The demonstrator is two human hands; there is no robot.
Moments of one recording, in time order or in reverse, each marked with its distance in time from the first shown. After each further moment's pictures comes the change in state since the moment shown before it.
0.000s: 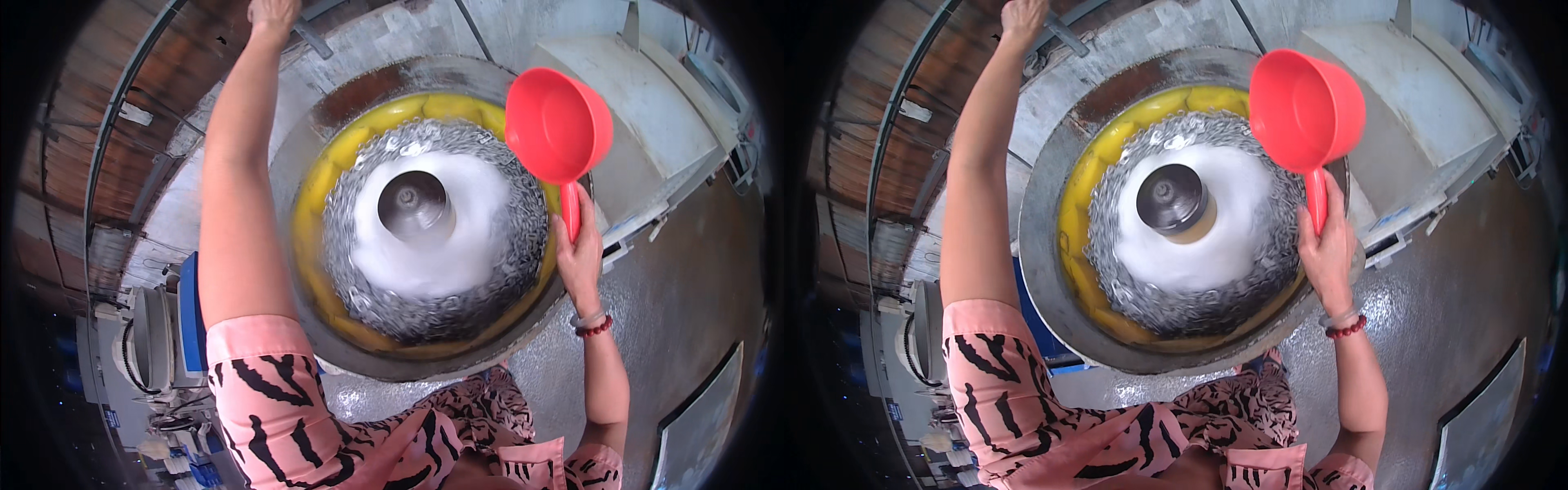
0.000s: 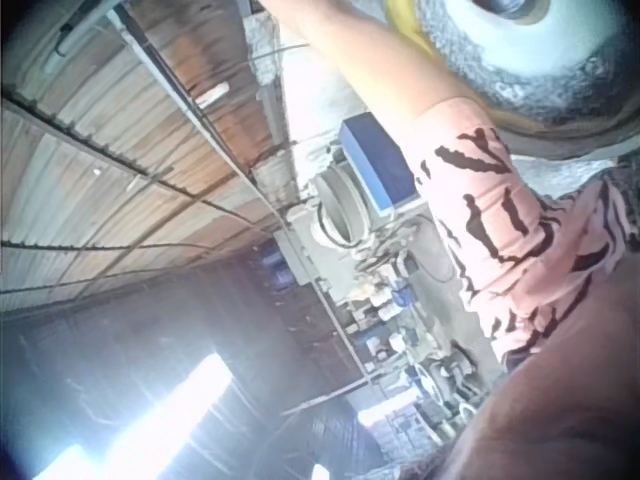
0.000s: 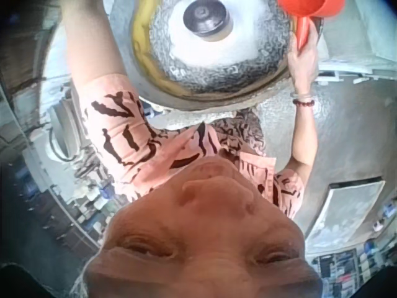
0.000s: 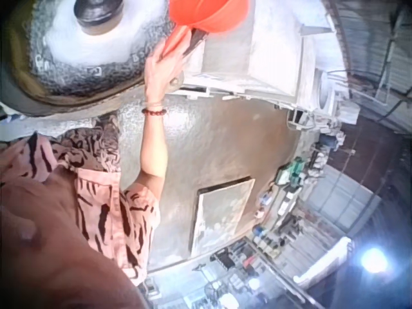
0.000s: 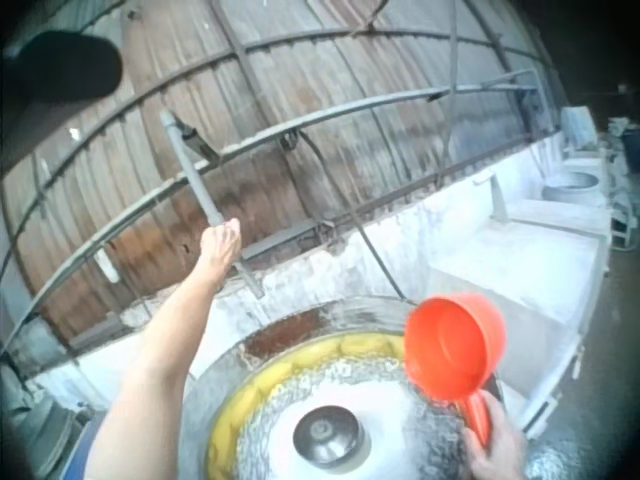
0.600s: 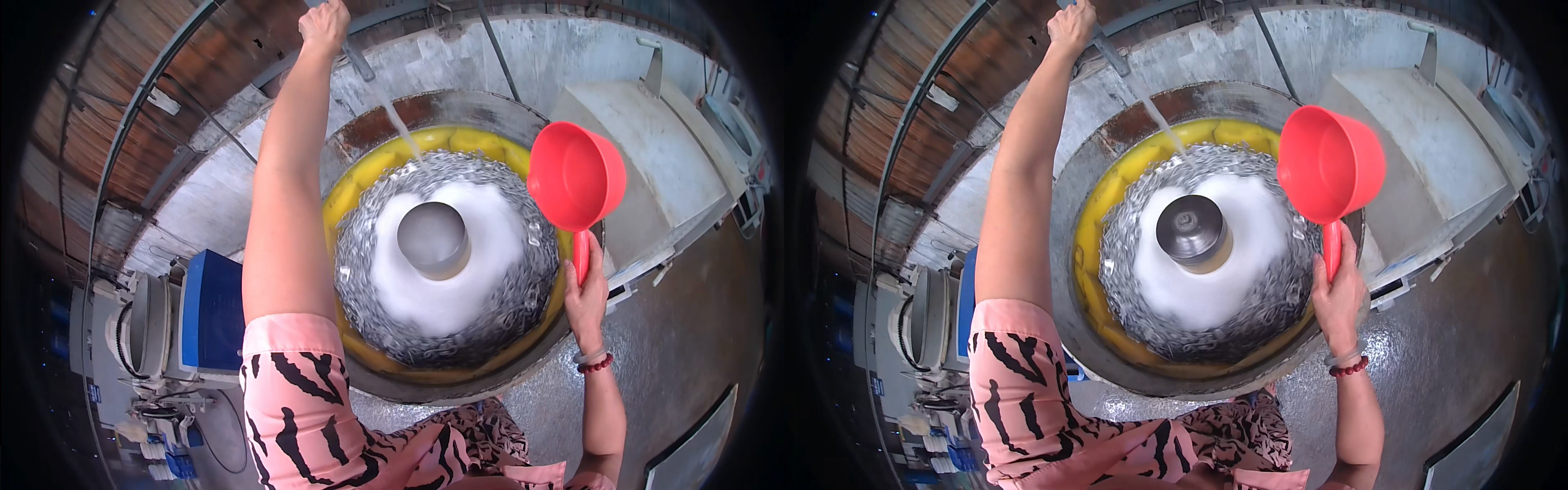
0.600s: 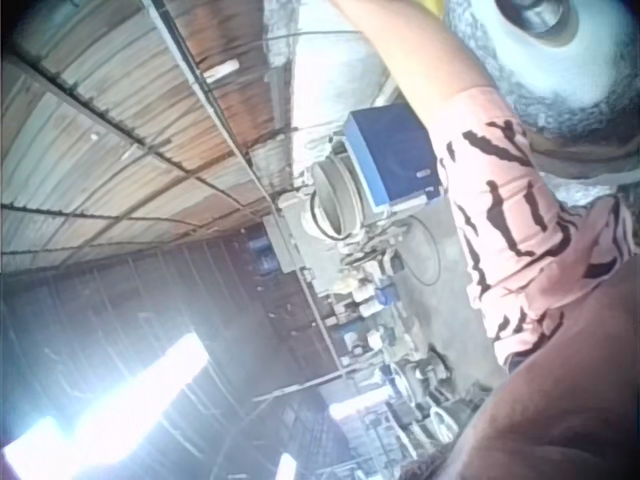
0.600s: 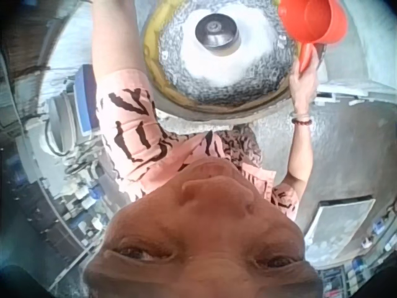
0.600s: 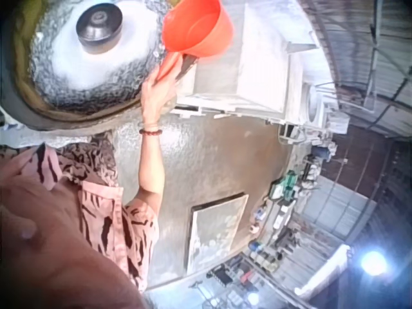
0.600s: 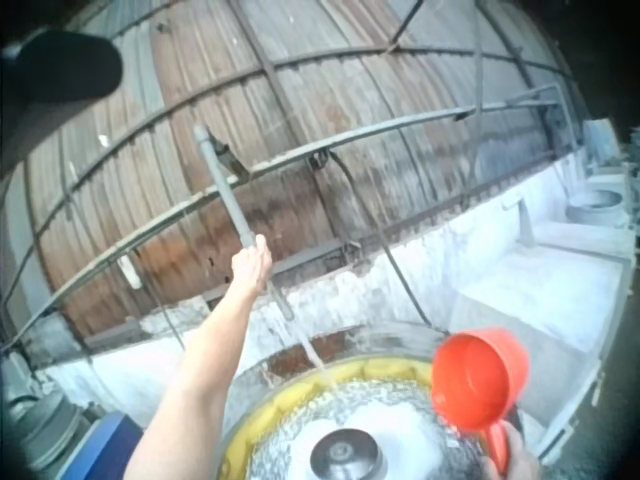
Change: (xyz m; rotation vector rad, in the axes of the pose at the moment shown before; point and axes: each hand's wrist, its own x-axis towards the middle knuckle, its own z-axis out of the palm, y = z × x) left_hand 0.010 -0.004 -0.004 -0.425 -0.086 -0.324; right_hand 0.001 -0.001 -0.003 -0.090 -0.053 0.060
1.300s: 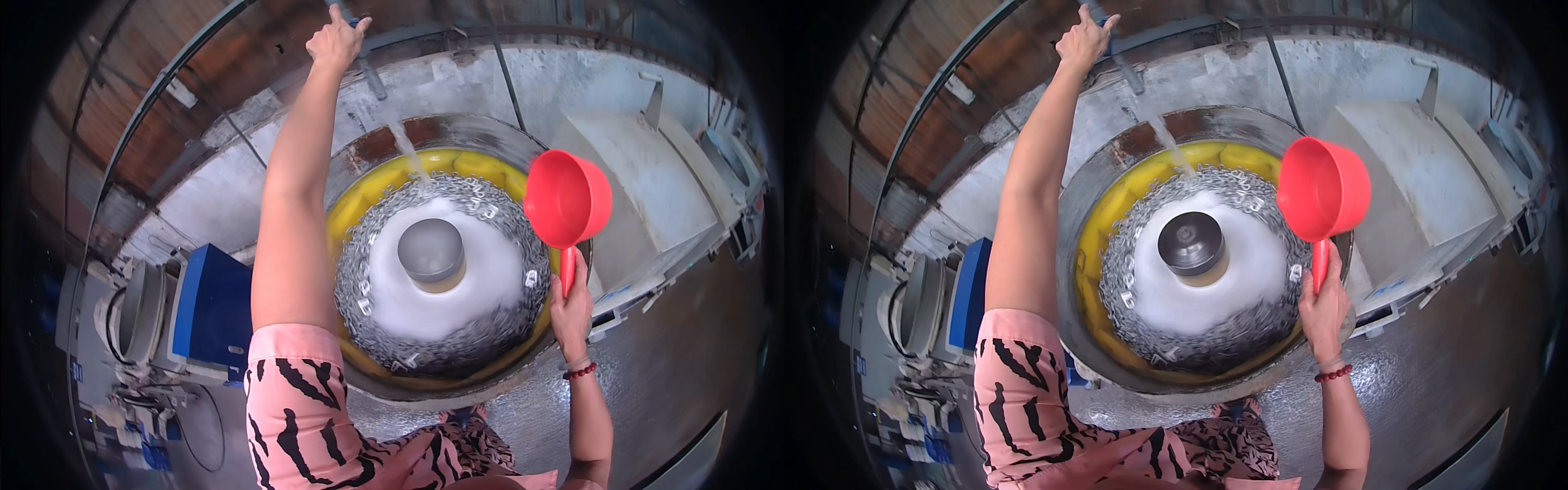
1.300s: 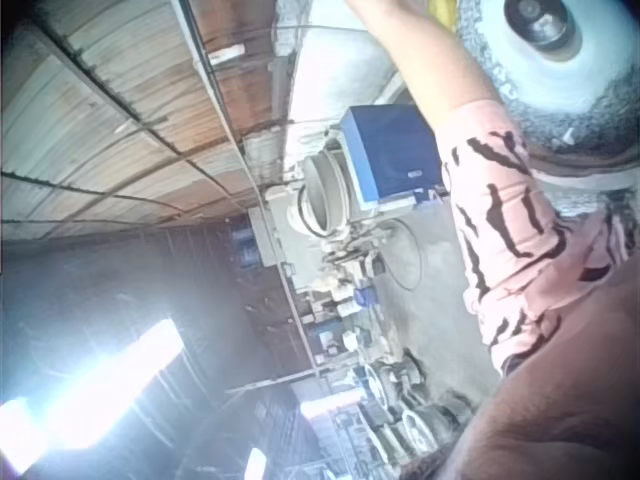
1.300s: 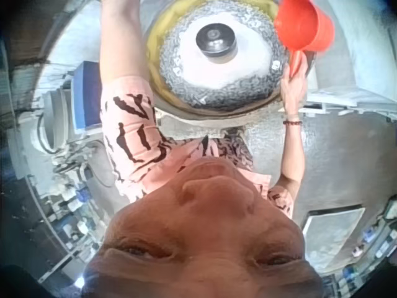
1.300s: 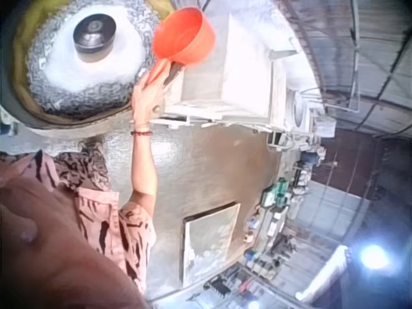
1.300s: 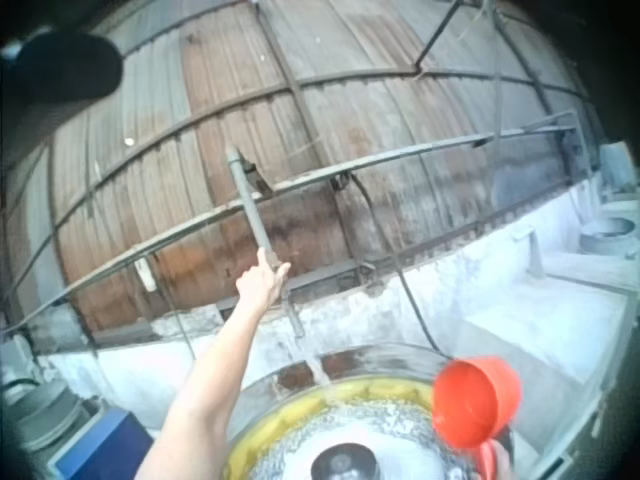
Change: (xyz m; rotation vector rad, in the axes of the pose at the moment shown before) left_hand -0.007 -0.002 -0.059 -0.163 -0.218 -0.399; right_hand -0.003 -0.004 -0.005 0.029 -0.073 0.048
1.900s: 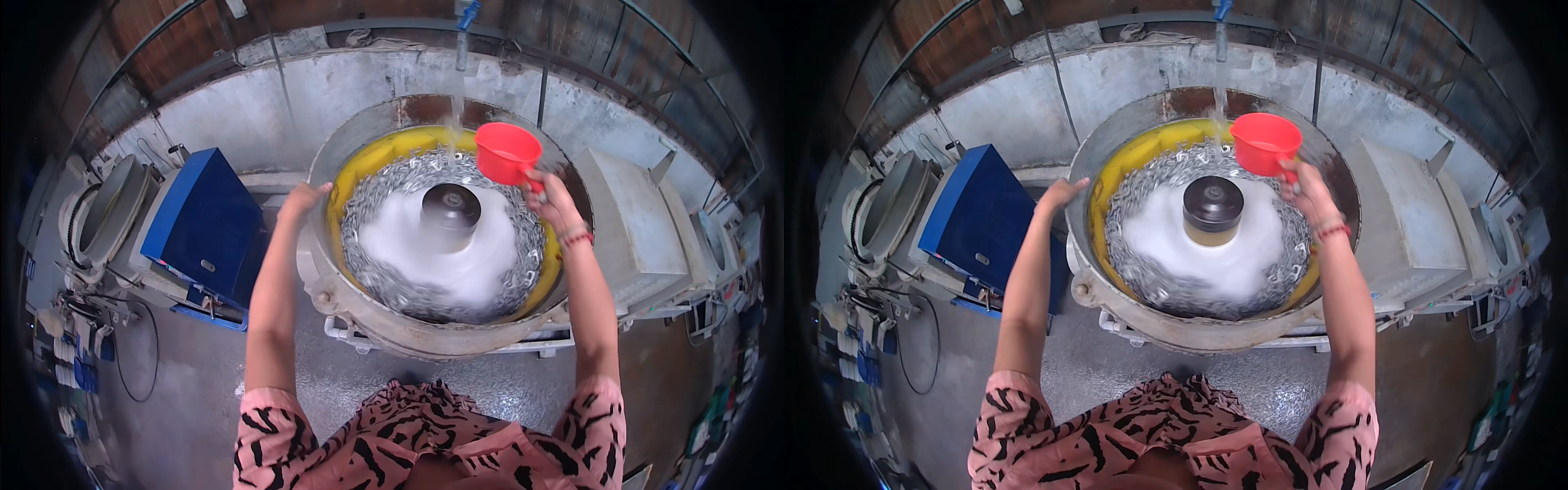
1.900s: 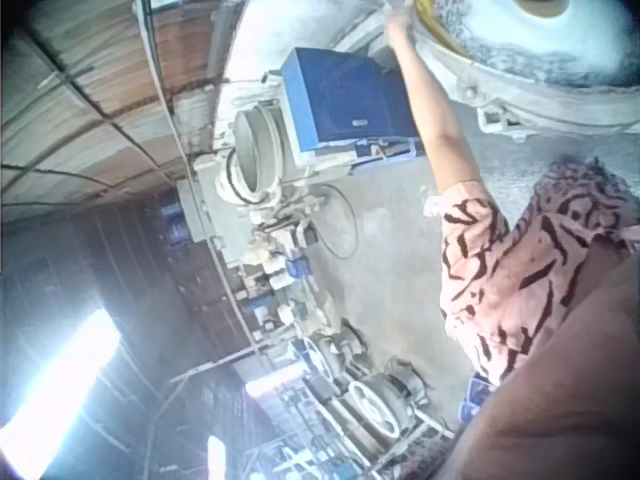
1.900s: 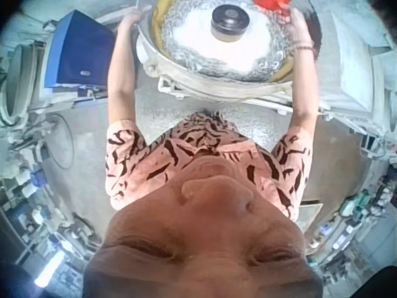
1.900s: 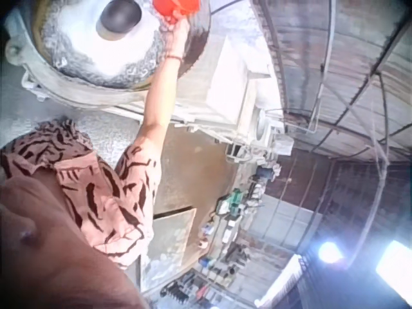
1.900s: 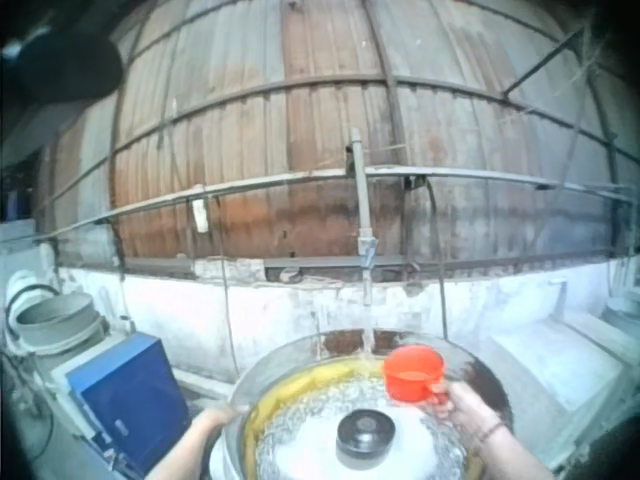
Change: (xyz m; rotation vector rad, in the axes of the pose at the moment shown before) left_hand -0.363 -0.271 -0.027 -0.140 -0.888 -0.737; right_hand 0.106 -0.085 0.070 0.940 -0.813 0.463
